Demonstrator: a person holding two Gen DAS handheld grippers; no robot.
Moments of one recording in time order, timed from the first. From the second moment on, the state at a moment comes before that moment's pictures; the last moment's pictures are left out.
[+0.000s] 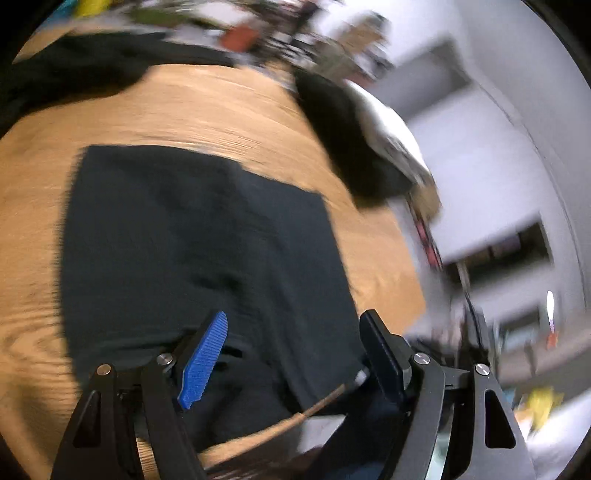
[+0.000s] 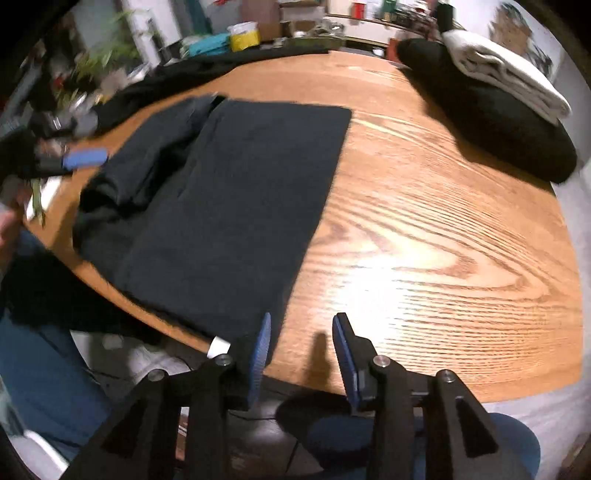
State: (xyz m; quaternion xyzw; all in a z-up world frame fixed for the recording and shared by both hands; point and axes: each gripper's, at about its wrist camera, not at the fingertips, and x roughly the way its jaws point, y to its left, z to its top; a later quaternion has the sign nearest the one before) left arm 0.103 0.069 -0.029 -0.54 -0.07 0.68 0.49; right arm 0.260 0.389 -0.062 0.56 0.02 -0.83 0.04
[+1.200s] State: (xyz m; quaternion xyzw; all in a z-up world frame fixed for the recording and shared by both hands) left arm 0.171 0.140 -0.077 -0.58 0.16 0.65 0.47; right arm 0.032 0.462 -0.020 0.60 -0.08 -0.80 -0.02
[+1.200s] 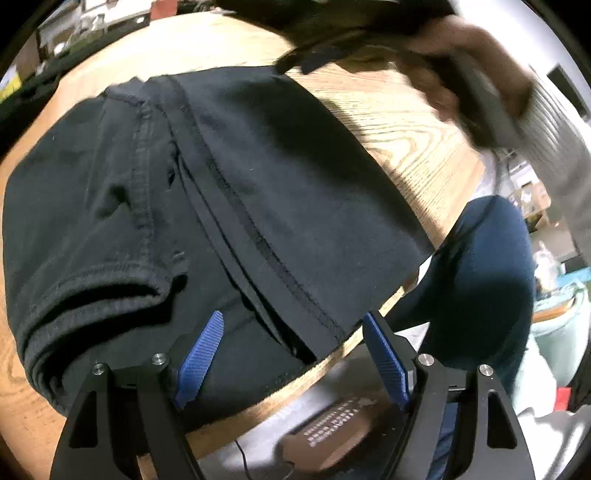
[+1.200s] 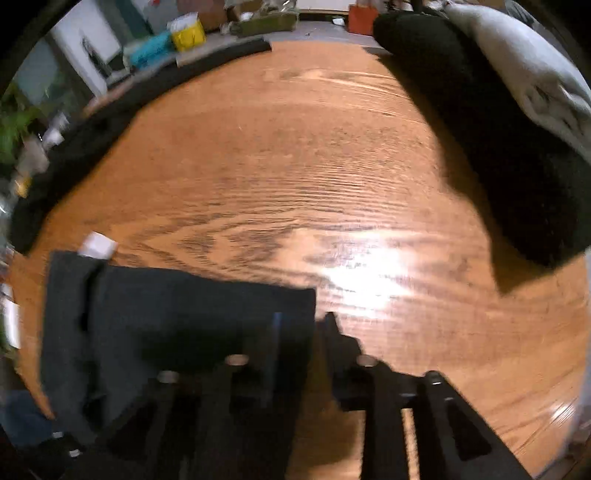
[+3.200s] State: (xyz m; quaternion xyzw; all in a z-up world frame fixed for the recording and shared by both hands) left arm 0.050 0.007 -0.069 -0.61 -0.15 0.72 0.31; right arm -0.034 0.256 -0.035 0.60 -0.07 -0.79 0.08
